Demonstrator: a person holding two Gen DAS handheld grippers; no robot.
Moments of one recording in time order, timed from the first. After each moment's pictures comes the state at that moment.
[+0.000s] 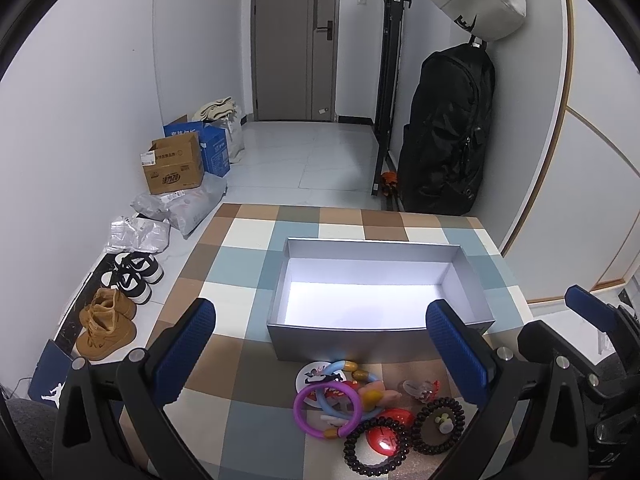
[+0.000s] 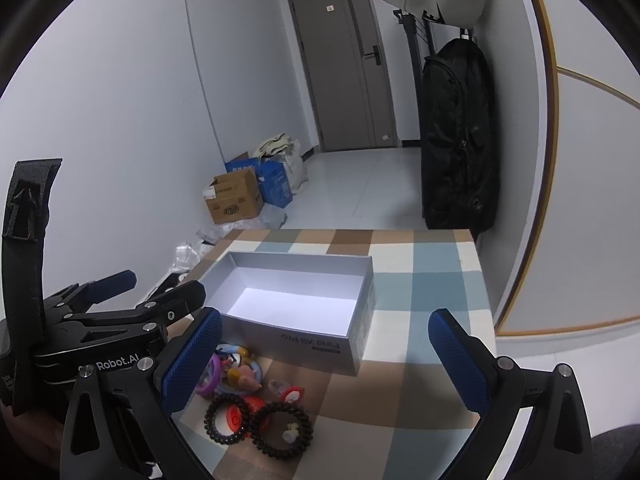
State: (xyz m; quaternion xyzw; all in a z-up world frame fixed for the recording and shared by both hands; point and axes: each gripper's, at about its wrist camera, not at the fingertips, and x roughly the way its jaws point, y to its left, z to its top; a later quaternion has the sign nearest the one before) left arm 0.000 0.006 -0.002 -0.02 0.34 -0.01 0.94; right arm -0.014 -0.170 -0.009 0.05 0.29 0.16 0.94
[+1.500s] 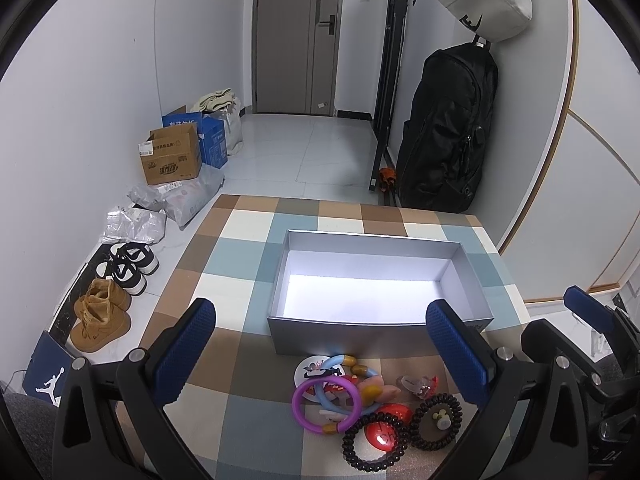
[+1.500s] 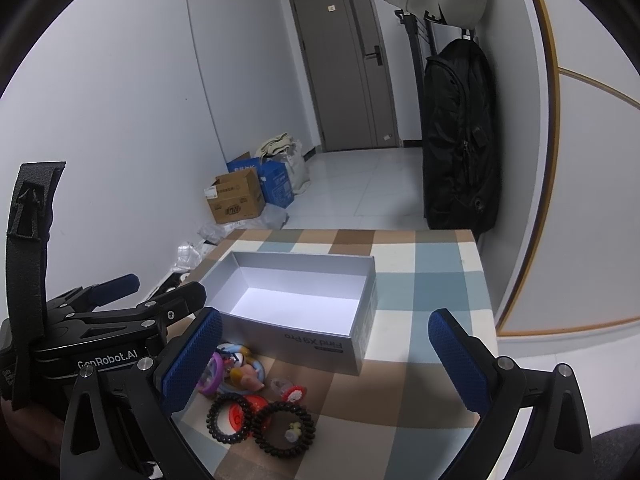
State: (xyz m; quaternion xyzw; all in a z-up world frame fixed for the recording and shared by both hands) left arm -0.002 0.011 -0.005 -0.03 0.35 -0.02 0.94; right arm -0.012 -0.167 -0.008 0.05 0.30 0.16 0.94
